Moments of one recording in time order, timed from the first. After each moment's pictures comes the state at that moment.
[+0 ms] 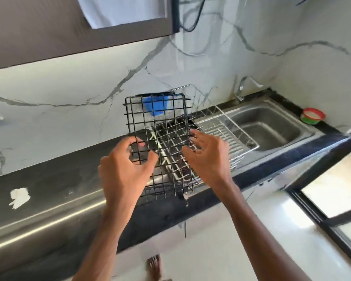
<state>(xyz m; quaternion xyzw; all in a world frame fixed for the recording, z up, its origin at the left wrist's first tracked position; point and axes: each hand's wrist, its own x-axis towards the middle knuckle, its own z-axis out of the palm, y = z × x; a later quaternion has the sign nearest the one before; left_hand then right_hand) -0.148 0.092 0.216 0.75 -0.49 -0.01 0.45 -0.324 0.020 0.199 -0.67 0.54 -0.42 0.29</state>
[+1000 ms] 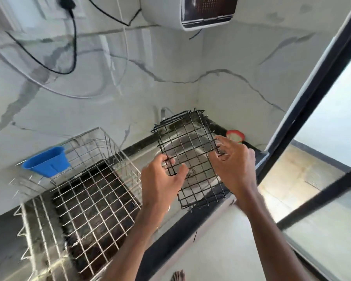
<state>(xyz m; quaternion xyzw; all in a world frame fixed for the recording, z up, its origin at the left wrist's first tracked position) -0.474 -0.189 0.177 0.59 -0.63 -0.23 0.44 -0.659 -0.186 0.212 -0.57 0.69 -0.43 0.13</state>
